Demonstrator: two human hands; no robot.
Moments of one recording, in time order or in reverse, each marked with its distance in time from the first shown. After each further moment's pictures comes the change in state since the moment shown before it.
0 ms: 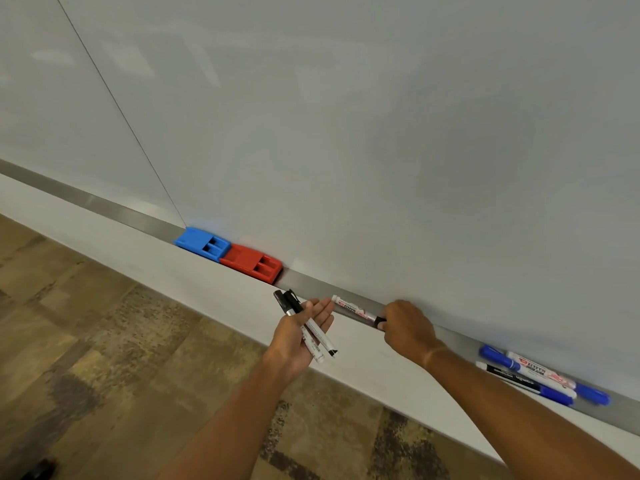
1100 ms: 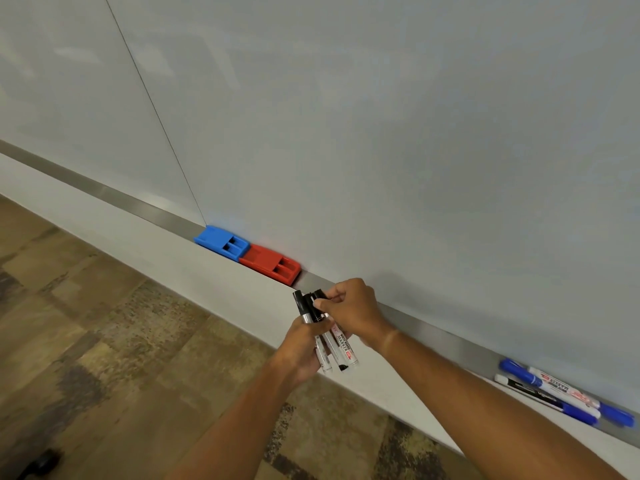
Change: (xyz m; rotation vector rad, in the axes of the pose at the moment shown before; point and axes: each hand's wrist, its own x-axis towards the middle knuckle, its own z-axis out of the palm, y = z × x) left_hand -0.016 0.014 -0.013 0.238 -0.125 0.079; right_hand 0.009 -0.130 -0.025 0.861 -0.004 0.000
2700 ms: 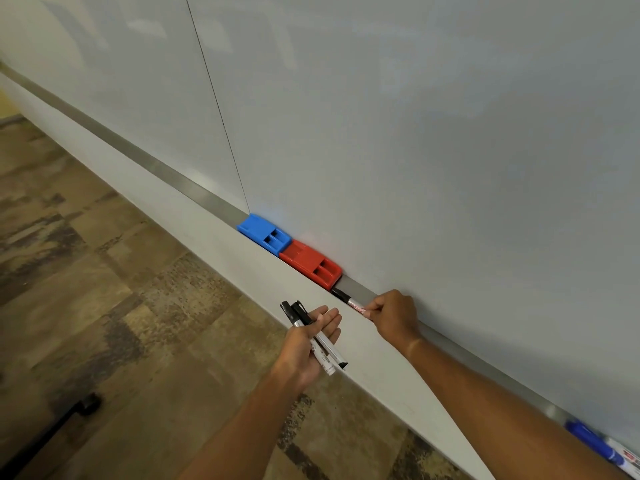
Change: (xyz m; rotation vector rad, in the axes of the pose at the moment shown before) left_hand 0.017 0.023 -0.054 -0.300 0.293 0.017; right_hand 0.071 0.048 0.022 -0.407 -0.010 -0.069
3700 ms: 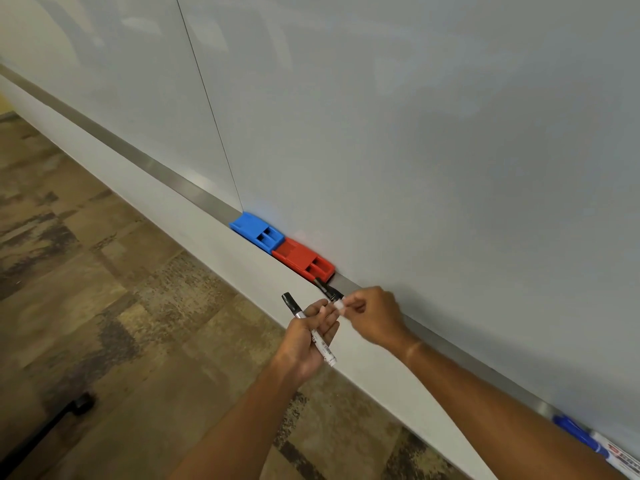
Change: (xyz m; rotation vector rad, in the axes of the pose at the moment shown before) left_hand 0.008 -0.007 0.014 -0.044 -0.021 0.014; right_hand -0.017 -0.026 -0.008 0.096 -0.076 -0.100
